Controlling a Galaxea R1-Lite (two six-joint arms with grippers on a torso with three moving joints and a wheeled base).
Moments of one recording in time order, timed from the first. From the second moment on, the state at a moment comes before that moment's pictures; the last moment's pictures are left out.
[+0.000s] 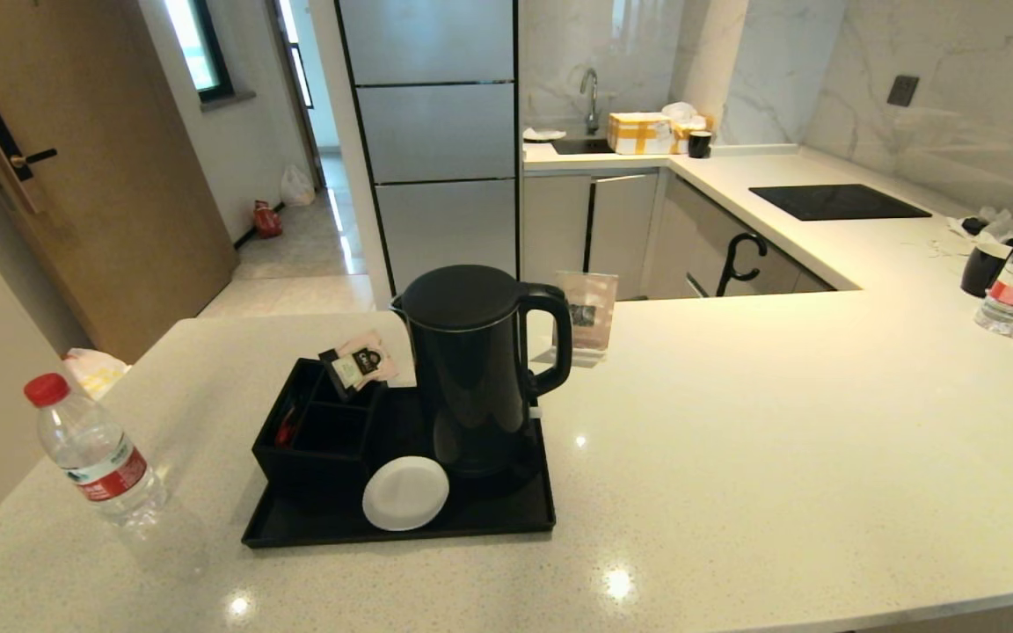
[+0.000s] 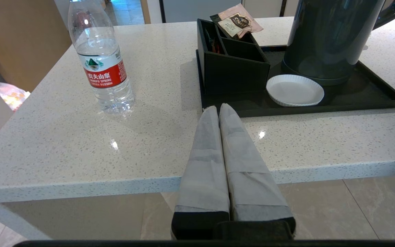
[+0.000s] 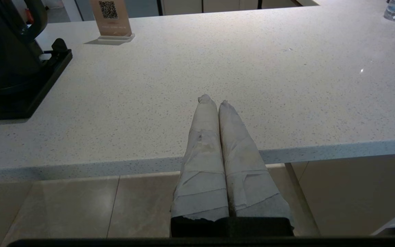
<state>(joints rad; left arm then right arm) 0.01 0.00 0.00 -0.01 -0.02 0.03 0.00 0.00 0.00 0.00 0.00 -0.01</state>
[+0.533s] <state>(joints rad) 0.01 0.00 0.00 -0.01 -0.02 0.03 0.00 0.00 0.00 0.00 0.00 -0.01</state>
